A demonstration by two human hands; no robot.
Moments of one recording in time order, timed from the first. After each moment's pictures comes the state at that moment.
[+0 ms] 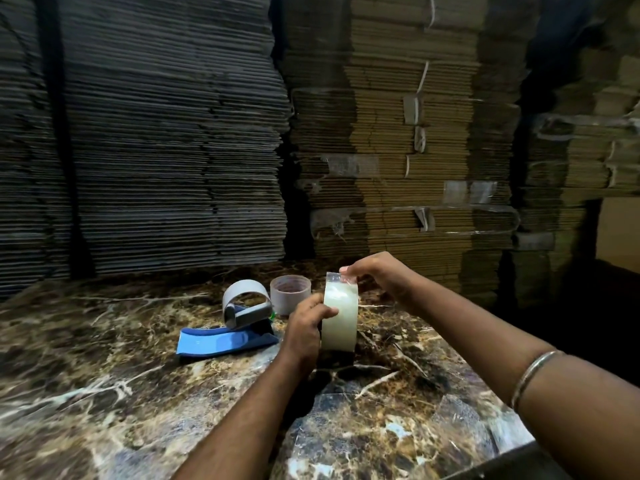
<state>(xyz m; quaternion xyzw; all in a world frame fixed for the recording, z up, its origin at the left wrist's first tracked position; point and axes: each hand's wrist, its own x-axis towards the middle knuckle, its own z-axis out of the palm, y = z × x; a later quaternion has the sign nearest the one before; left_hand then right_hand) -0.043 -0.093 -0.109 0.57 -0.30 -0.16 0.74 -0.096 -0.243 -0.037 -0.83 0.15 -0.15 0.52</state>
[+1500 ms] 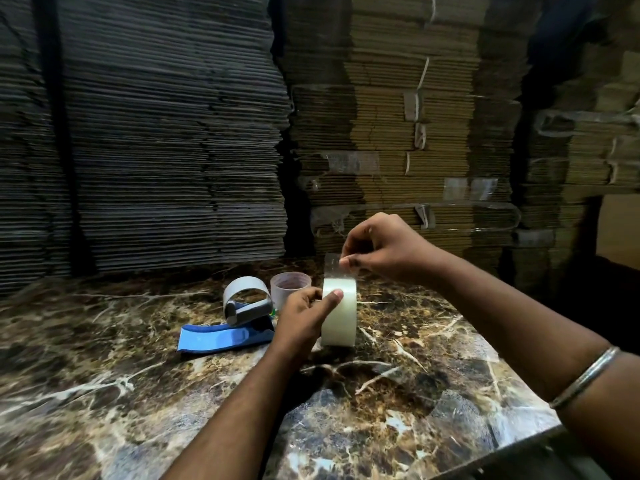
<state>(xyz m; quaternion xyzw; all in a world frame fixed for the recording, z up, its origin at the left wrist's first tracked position) -0.018 -0.098 -0.122 0.59 -0.34 -0.14 0.72 -0.125 -0.218 0.014 -0.95 -0.02 -0.24 0.19</state>
